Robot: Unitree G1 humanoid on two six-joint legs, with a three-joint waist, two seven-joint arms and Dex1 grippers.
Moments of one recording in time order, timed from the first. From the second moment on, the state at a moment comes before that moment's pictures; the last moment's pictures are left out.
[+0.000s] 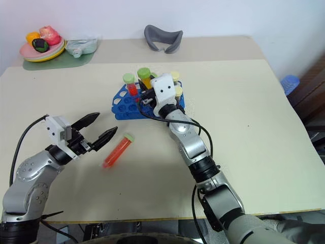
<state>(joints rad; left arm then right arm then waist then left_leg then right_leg) 0.06 0.49 0.23 -0.41 -0.53 0.28 -0.69 -0.60 -0.05 0.29 0.17 0.18 0.02 0.12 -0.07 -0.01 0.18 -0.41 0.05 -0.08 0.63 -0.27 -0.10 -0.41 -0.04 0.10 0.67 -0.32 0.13</state>
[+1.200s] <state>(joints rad) 0.10 0.56 0.24 -0.44 -0.56 0.36 -0.67 -0.57 0.01 0.19 0.06 0.09 -0.04 0.25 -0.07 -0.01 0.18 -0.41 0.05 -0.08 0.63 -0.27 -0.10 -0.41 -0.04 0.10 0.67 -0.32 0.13</state>
